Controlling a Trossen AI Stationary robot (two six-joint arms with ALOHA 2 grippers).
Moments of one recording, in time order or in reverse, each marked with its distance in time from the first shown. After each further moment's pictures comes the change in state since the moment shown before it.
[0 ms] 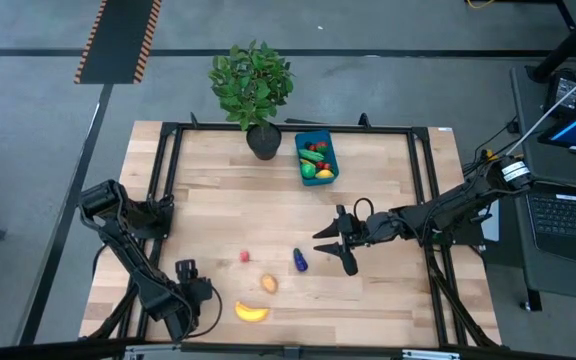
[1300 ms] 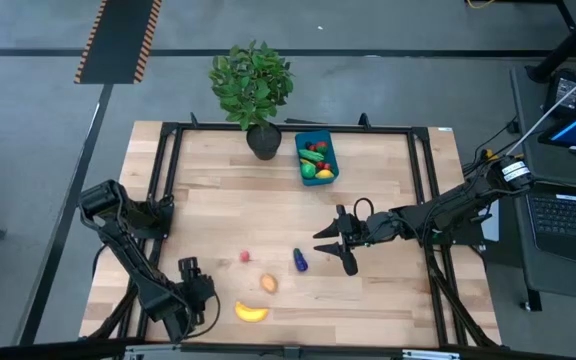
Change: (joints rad) left arm 0.002 0.000 0.000 0.007 -0.174 -0.040; right arm 0.000 -0.001 -0.001 0.000 0.000 -0.004
